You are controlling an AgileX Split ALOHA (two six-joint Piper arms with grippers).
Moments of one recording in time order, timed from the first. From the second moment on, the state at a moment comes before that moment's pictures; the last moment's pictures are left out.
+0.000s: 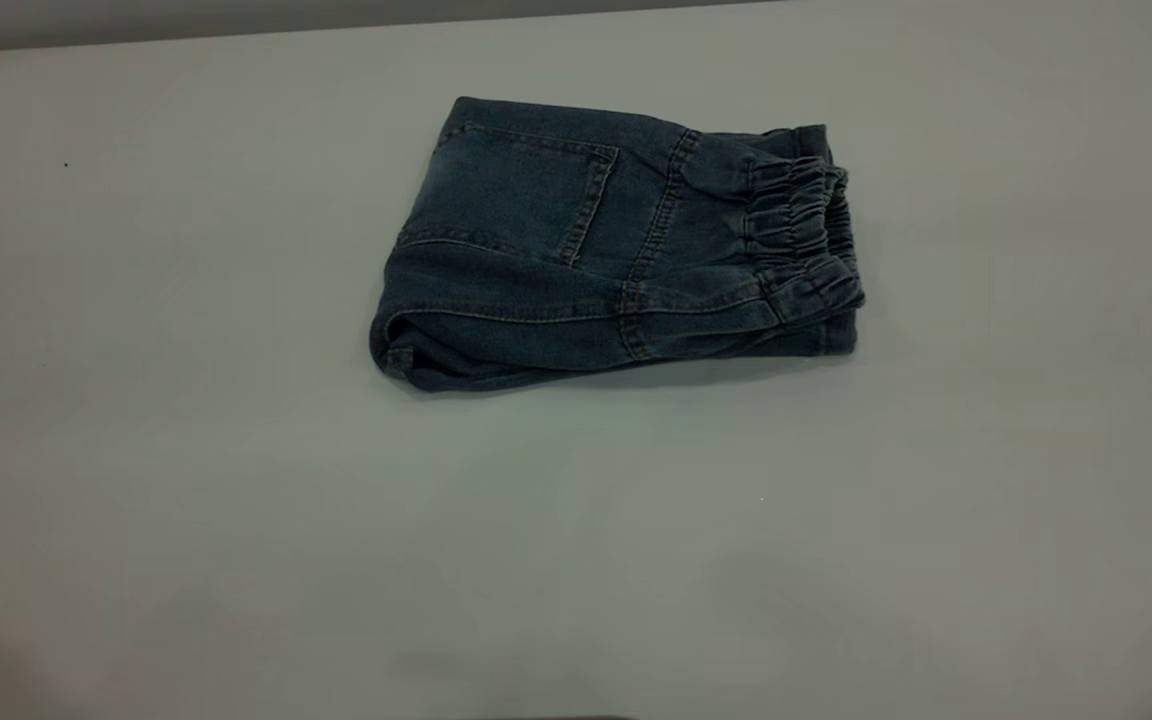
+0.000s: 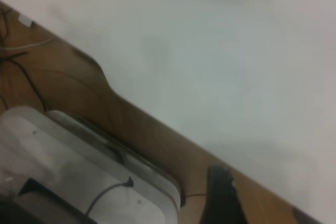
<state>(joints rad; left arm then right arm) -0.38 0.71 -0.86 -0.10 1.17 0.21 0.49 0.77 -0.80 0.12 1.20 -0.01</state>
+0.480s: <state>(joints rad) -0.38 0.57 -0.53 -0.08 1.02 0.19 0.49 0.39 -0.47 0.12 1.12 0.01</state>
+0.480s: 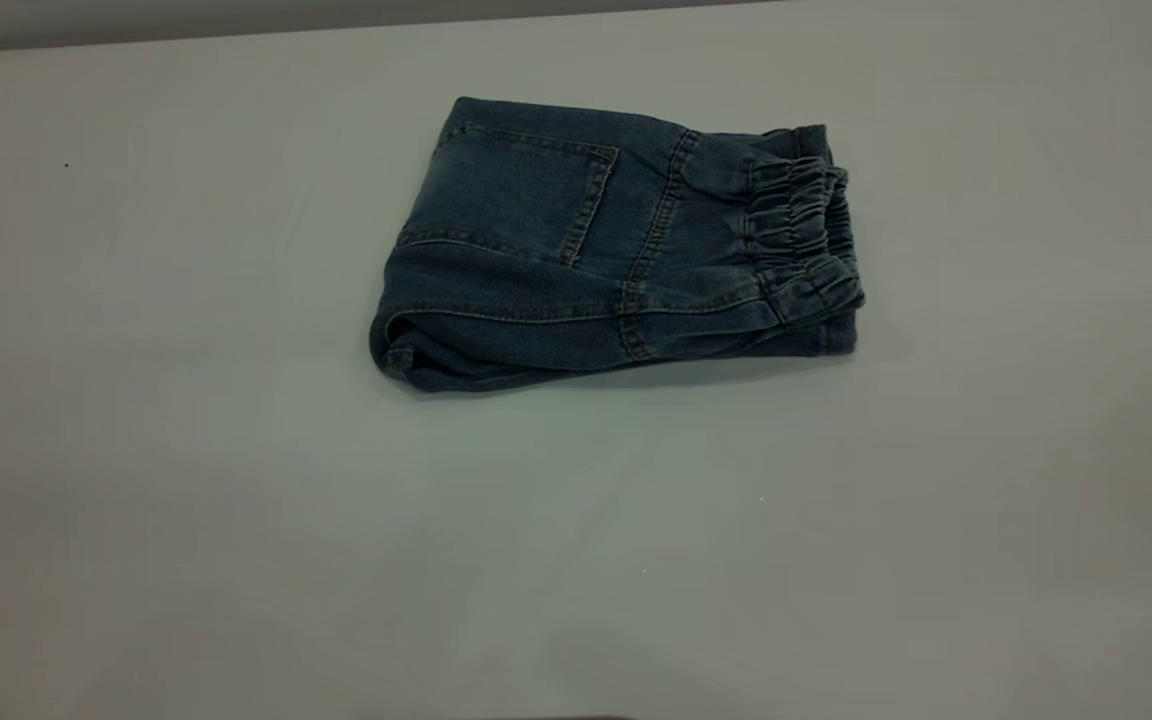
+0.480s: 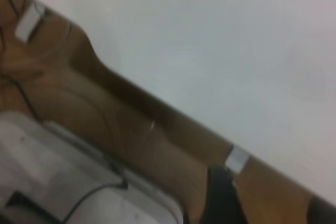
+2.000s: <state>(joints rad) -0.16 0.55 -0.49 -0.06 1.10 0.10 0.25 0.25 -0.47 0.11 1.12 0.02</state>
